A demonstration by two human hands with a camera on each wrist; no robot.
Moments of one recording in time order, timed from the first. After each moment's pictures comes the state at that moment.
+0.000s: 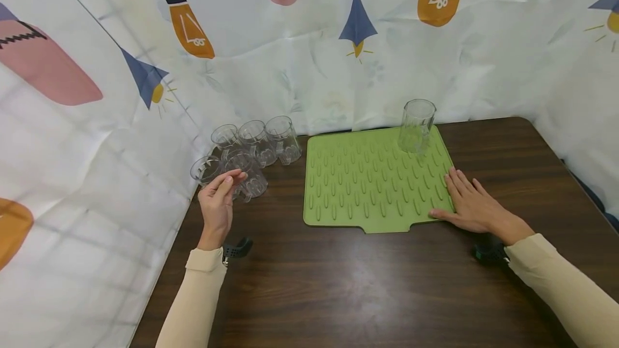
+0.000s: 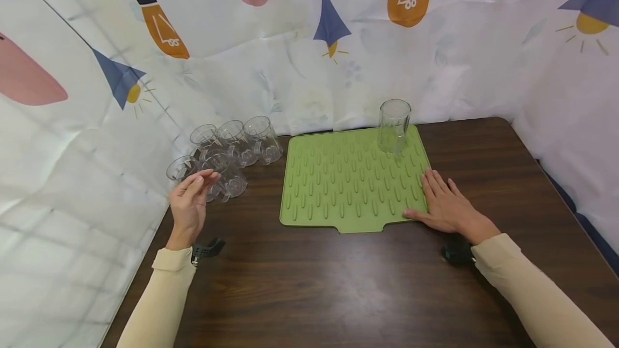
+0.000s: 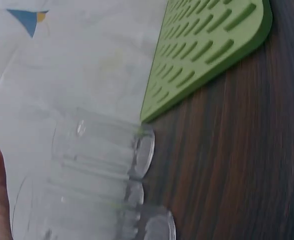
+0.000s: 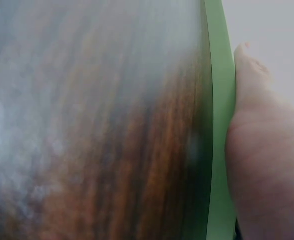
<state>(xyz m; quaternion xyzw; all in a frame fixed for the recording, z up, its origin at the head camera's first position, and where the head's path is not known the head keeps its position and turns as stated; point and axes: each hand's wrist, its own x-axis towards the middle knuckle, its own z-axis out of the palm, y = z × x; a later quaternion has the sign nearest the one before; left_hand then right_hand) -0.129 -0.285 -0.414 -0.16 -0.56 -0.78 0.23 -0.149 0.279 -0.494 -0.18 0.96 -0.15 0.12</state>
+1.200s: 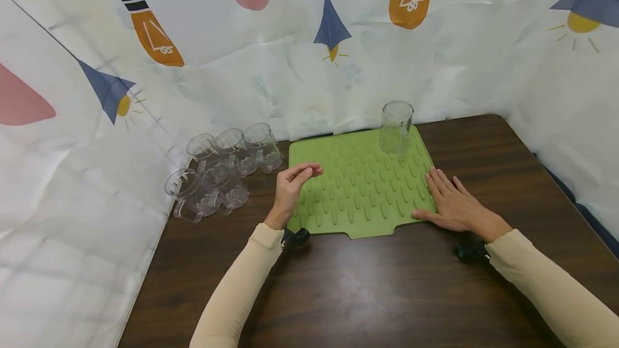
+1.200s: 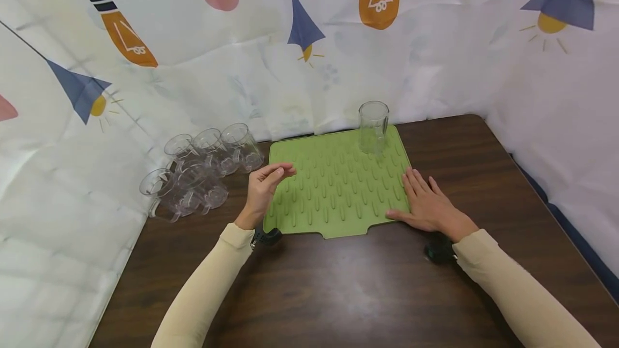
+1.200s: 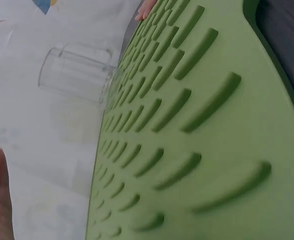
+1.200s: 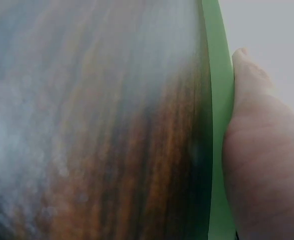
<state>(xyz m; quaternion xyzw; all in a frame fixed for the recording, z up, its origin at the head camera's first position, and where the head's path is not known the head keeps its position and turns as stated) -0.196 -0.126 -0.445 -0.20 -0.66 -0.72 0.04 -0.150 0.277 -0.497 -0.16 0.97 -0.15 0.12</state>
